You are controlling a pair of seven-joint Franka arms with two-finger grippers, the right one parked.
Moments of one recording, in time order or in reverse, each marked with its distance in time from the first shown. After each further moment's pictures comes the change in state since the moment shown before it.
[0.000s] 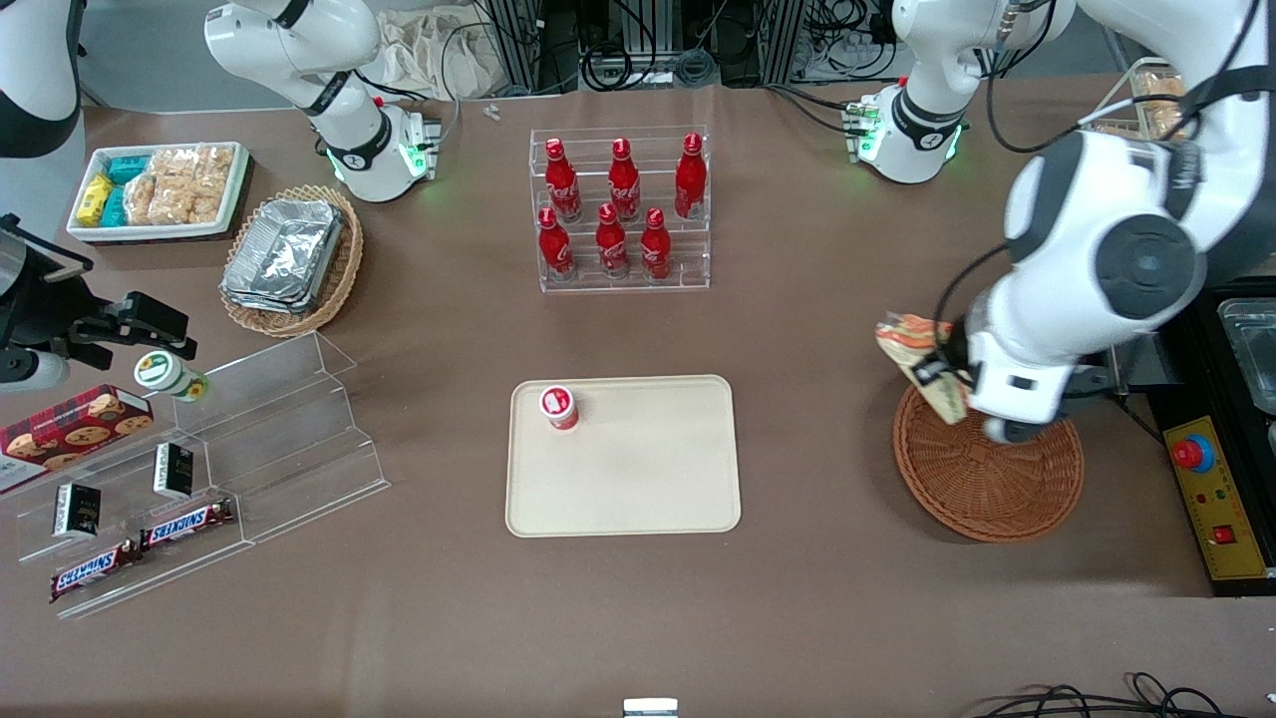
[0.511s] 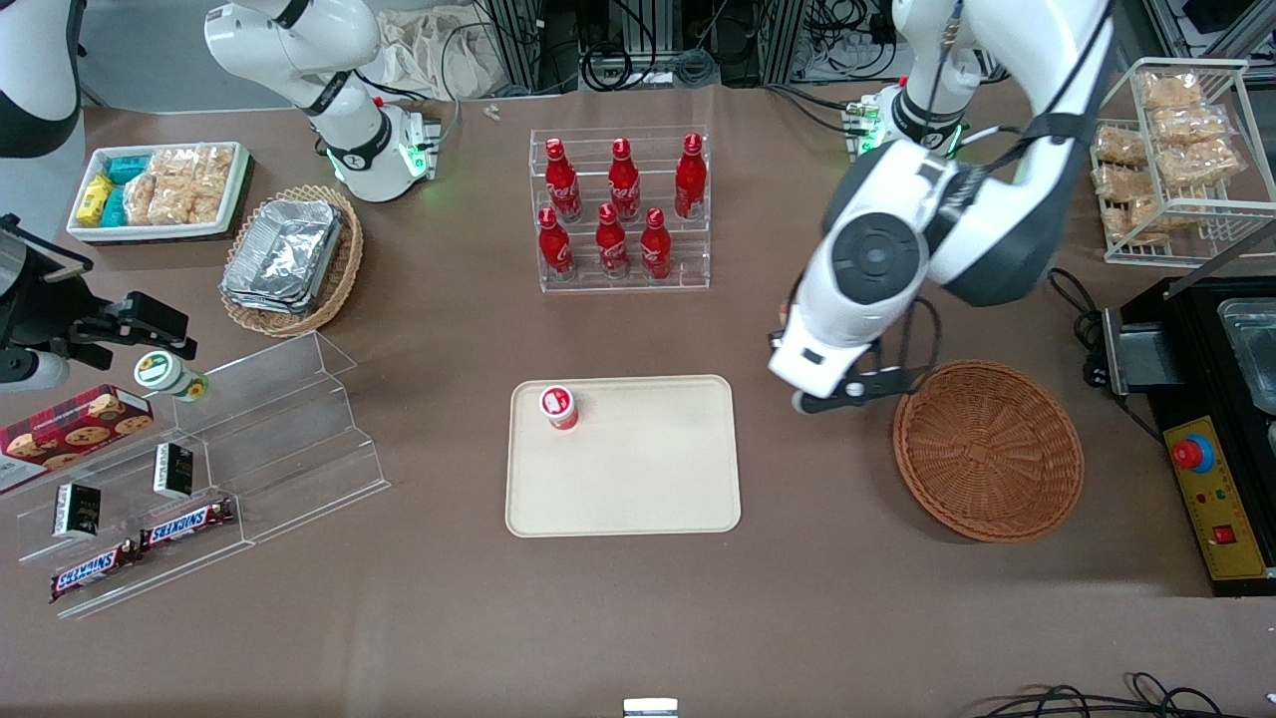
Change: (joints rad) arm -0.168 0.132 -0.087 0.062 0.077 0.055 0.035
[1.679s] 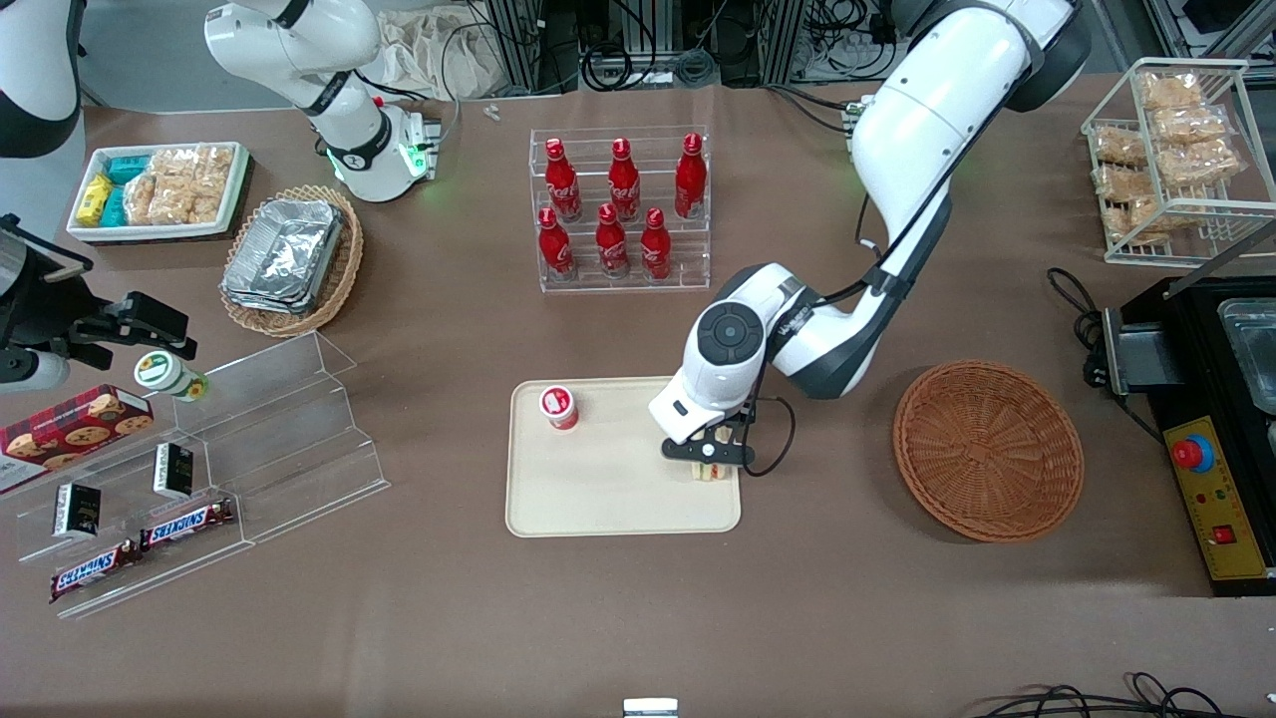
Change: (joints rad) arm -0.104 0.360 -0.006 0.015 0.160 0.513 0.093
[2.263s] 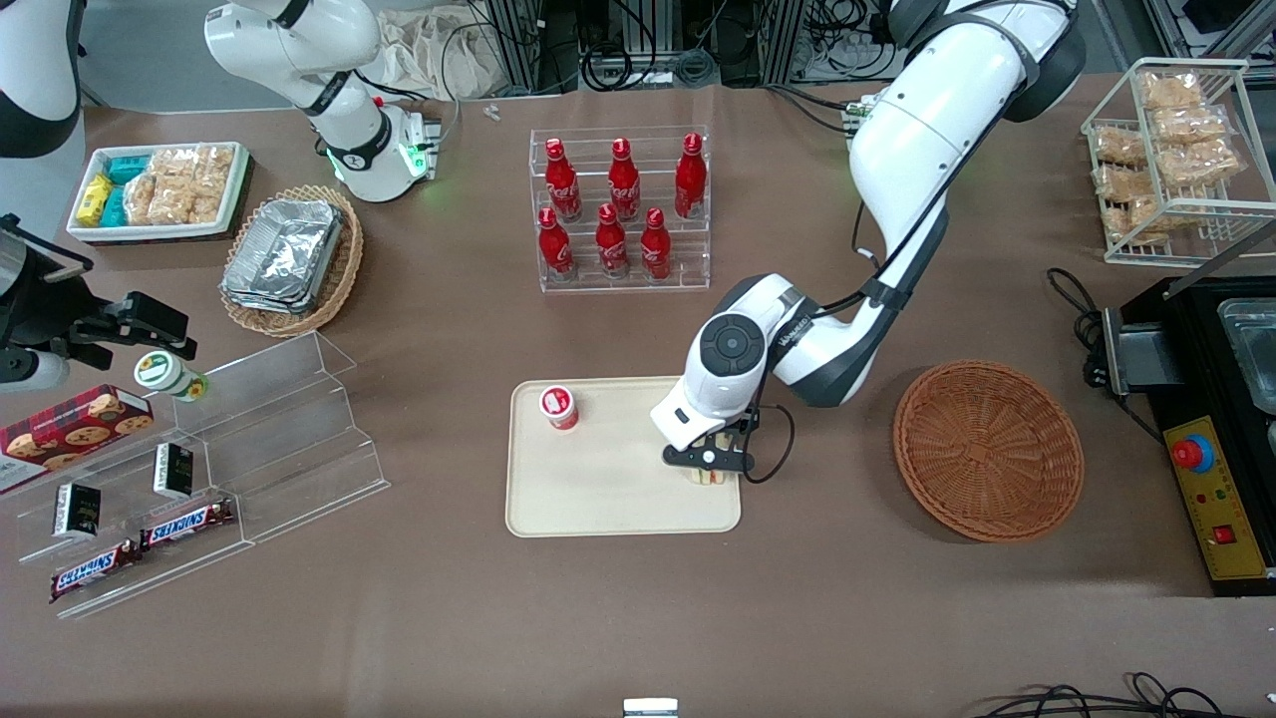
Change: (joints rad) arm 0.004 0.013 0.001 0.022 0.000 0.000 0.005
